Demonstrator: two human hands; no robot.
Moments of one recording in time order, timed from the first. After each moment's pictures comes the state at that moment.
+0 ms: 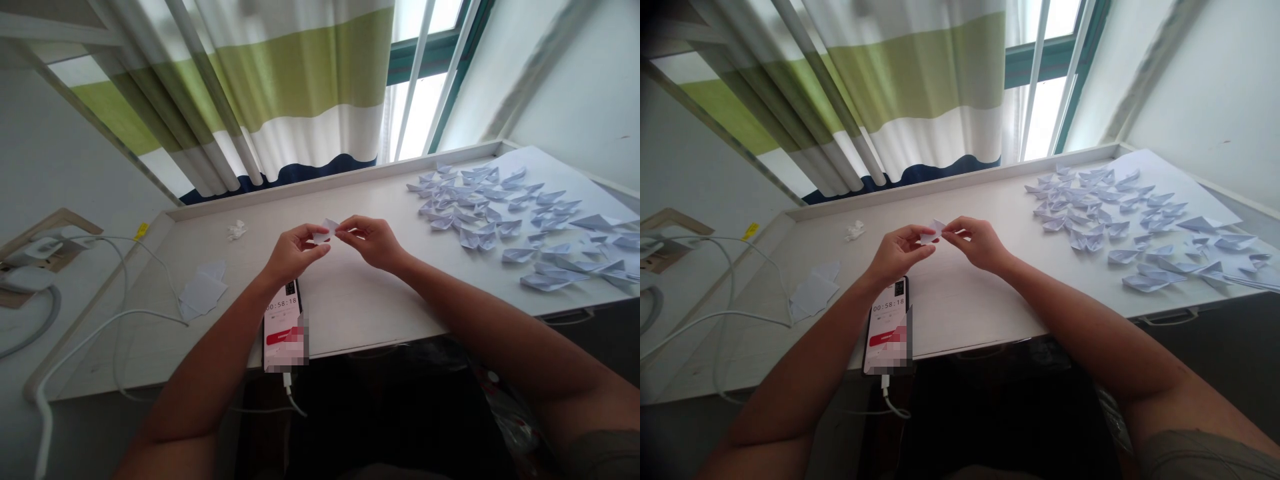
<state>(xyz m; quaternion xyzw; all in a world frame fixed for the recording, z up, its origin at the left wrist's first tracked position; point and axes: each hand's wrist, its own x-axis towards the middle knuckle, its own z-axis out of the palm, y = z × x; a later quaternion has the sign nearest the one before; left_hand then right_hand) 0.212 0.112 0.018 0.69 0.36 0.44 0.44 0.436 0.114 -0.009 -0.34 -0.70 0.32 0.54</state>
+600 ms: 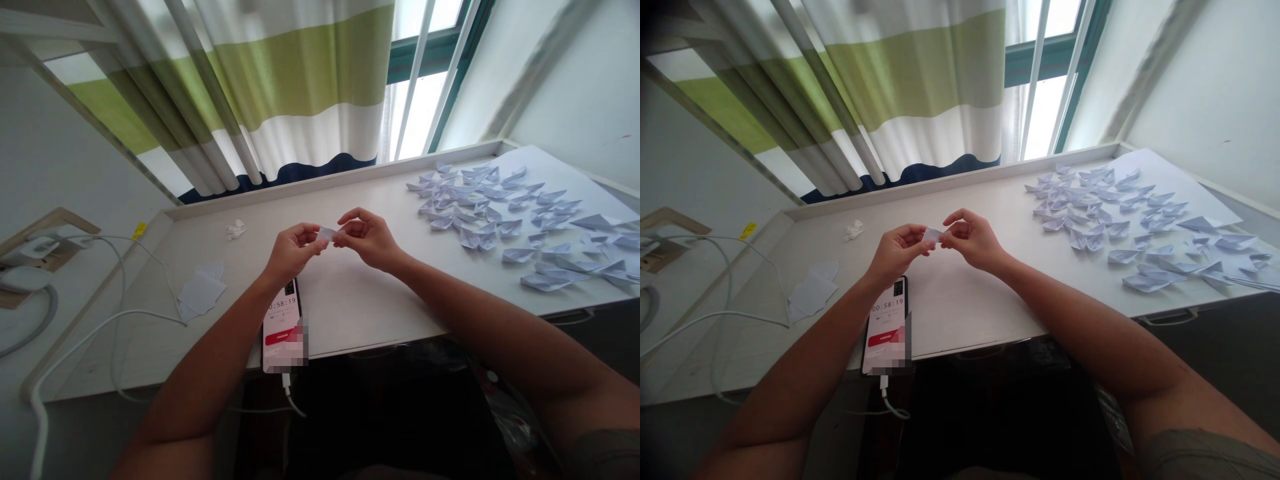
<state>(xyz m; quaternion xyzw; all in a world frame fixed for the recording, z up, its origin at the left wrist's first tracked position) 0.216 0.112 0.012 0.65 0.39 0.45 0.46 0.428 0.113 -0.009 -0.30 -0.60 0.49 0.56</state>
